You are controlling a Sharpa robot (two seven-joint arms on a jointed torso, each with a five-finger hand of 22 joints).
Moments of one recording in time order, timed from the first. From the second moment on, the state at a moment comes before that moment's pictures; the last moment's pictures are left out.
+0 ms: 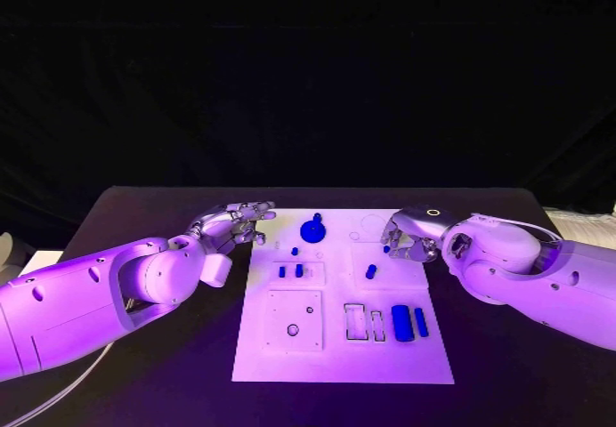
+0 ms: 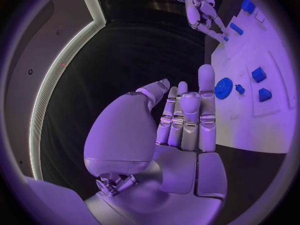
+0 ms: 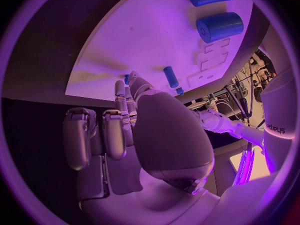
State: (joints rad) left arm 1.17 -0.85 -0.05 1.49 0.20 -0.15 0.27; left_hand 1.32 -0.14 0.47 0.04 0.15 1.07 0.16 0.10 0.07 1.17 0.10 0.15 0.09 1.28 0.01 1.15 0.71 0.17 1.25 0.11 0.62 0.79; right arm 1.14 -0.95 0.02 1.60 -1.81 -0.17 -0.21; right_hand 1.53 -0.11 0.23 0.20 0.06 1.12 0.11 0.07 0.07 1.18 0.05 0.07 0.19 1.46 -0.02 1.48 1.31 0.04 1.47 0.08 1.45 1.31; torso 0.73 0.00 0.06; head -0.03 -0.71
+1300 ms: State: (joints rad) left arm 1.17 -0.86 -0.05 1.52 0.25 -0.13 0.30; left_hand 1.33 -0.13 0.46 0.02 0.16 1.07 0.17 0.10 0.07 1.15 0.10 0.18 0.09 1.26 0.01 1.13 0.67 0.17 1.25 0.11 0.61 0.78; right arm 1.12 -0.92 0.02 1.56 -1.85 -0.20 -0.22; right_hand 1.51 -0.07 0.45 0.14 0.05 1.19 0.10 0.08 0.09 1.27 0.05 0.06 0.10 1.47 -0.03 1.47 1.31 0.04 1.47 0.08 1.45 1.31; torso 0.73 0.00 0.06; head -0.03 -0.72
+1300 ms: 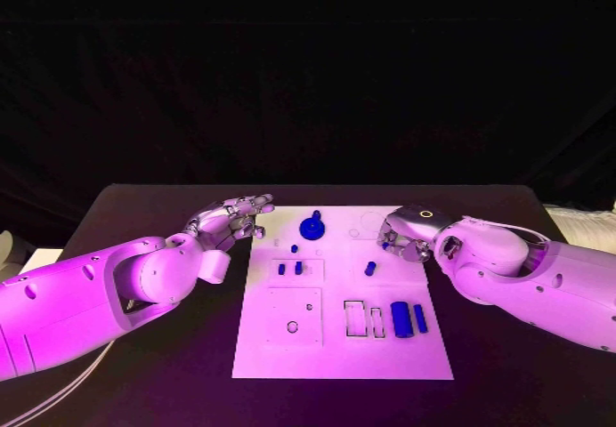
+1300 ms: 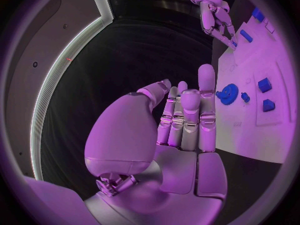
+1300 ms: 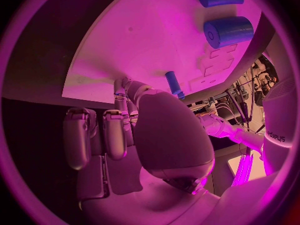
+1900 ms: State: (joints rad) left arm 1.17 -0.87 -0.05 1.52 0.23 -0.12 0.30; left_hand 1.33 -0.13 0.45 0.02 0.16 1.06 0.18 0.10 0.07 1.13 0.10 0.19 0.09 1.26 0.01 1.13 0.66 0.17 1.25 0.11 0.60 0.77; right arm 1.12 -0.94 0.03 1.60 -1.83 -0.28 -0.21; right_hand 1.48 -0.09 0.48 0.12 0.05 1.19 0.10 0.07 0.09 1.27 0.05 0.06 0.09 1.47 -0.03 1.47 1.31 0.04 1.47 0.08 1.45 1.31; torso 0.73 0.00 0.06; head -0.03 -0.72
